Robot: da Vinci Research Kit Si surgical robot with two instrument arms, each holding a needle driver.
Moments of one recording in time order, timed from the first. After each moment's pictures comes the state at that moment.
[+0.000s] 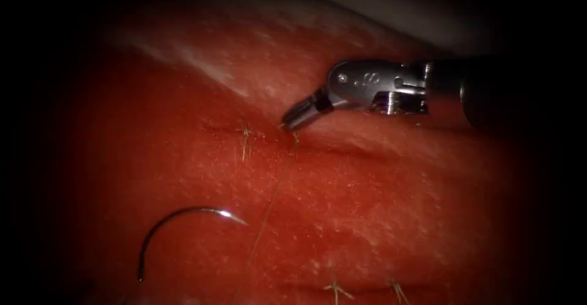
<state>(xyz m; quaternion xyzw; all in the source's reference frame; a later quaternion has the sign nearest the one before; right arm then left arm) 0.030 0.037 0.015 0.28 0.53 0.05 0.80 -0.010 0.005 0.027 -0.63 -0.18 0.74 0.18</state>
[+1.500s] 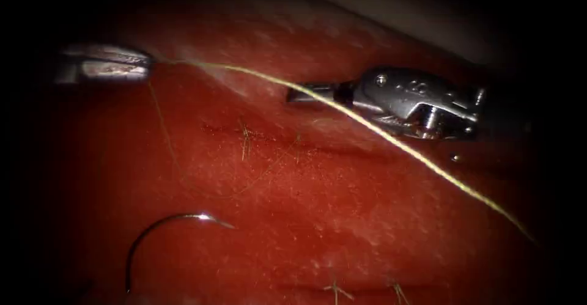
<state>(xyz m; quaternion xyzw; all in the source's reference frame) 0.029 0.035 0.003 0.17 0.57 0.32 0.74 -0.002 0.034 0.032 -0.53 0.00 0.84 0.11</state>
